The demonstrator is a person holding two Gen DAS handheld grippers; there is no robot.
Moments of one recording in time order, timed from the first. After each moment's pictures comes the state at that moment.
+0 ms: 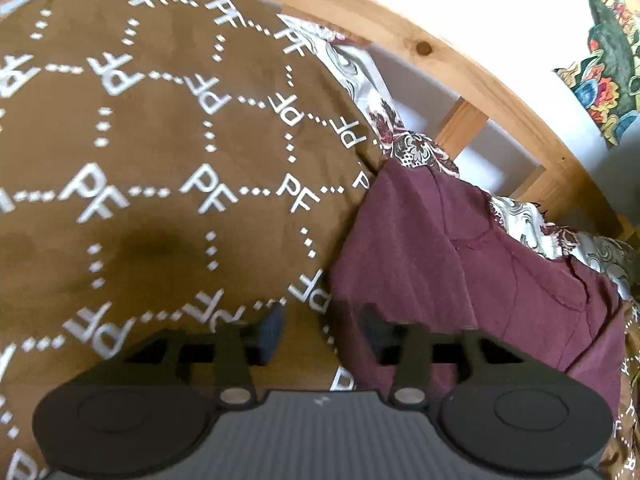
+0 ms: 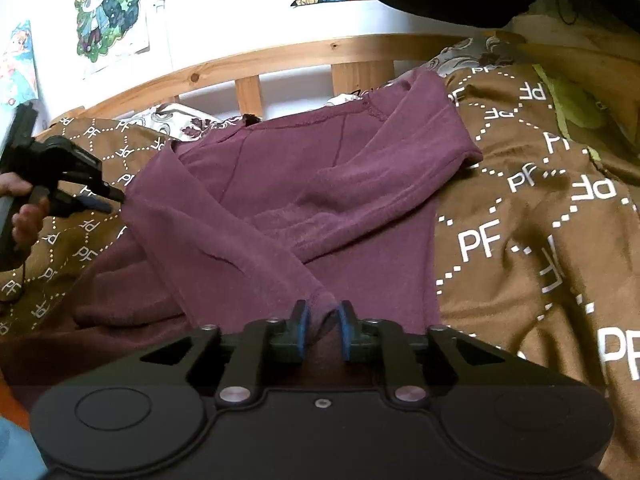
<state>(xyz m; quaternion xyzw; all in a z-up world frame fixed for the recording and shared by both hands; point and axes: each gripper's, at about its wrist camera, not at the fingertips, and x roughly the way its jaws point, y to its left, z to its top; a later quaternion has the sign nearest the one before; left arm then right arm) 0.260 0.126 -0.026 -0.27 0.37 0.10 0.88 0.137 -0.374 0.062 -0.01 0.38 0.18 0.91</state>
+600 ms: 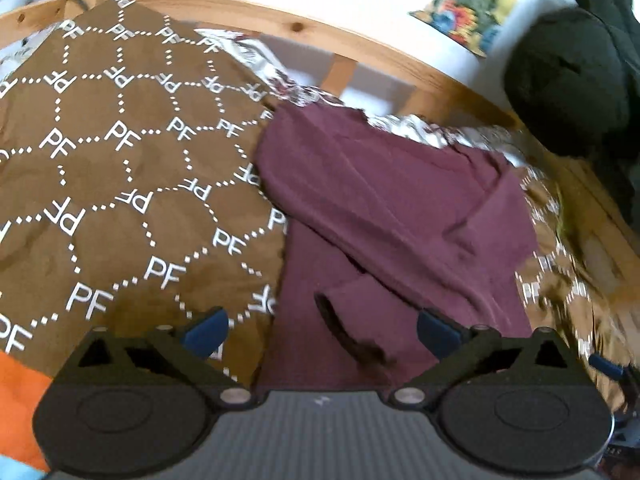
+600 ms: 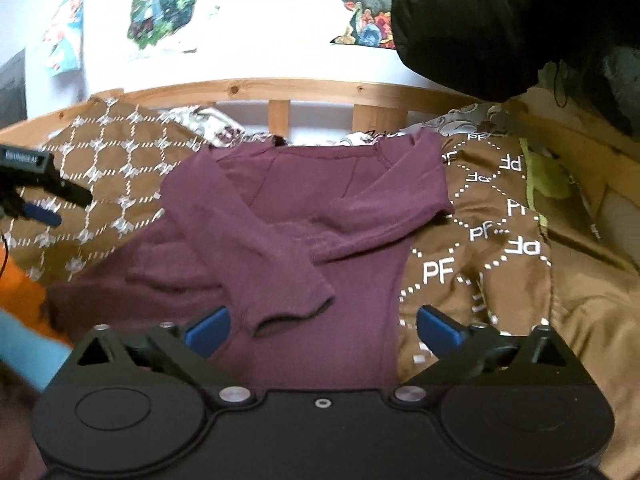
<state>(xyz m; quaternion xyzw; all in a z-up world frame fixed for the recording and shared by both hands) 0.099 0.058 0.014 -0.17 0.38 -0.02 0.91 0.060 -0.392 0.125 -0.09 0.34 0.21 0.91</state>
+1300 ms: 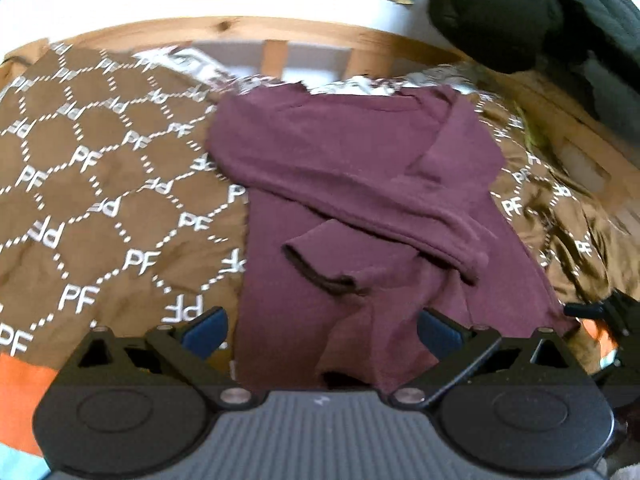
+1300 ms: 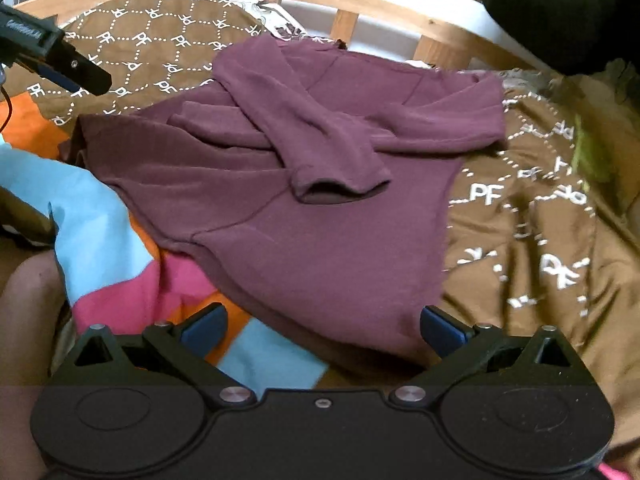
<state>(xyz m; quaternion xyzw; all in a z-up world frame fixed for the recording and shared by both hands) 0.065 0.007 0.007 -0.05 0.38 -0.07 0.92 0.022 -0.368 0.077 -0.21 0.41 0.24 0.85</state>
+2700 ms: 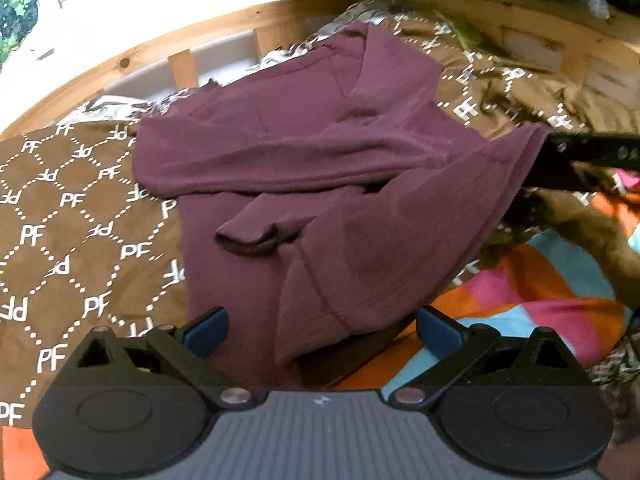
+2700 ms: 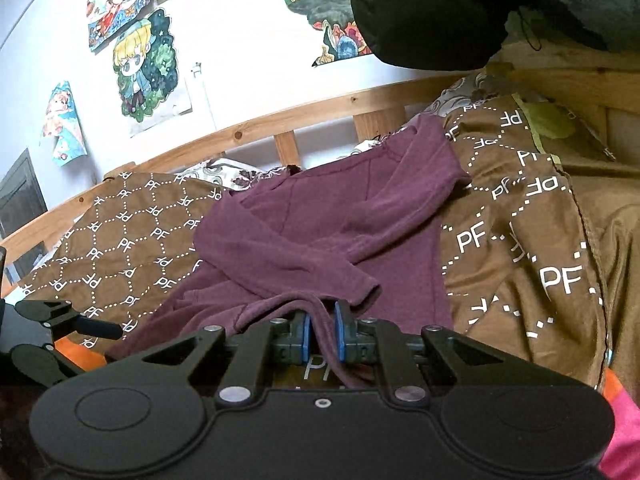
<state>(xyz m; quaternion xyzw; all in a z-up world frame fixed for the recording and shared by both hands) 0.061 -0.061 -0.025 0.12 0.39 -0.12 0.91 0.050 -0.408 0.110 0.07 0.33 0.22 0.92</state>
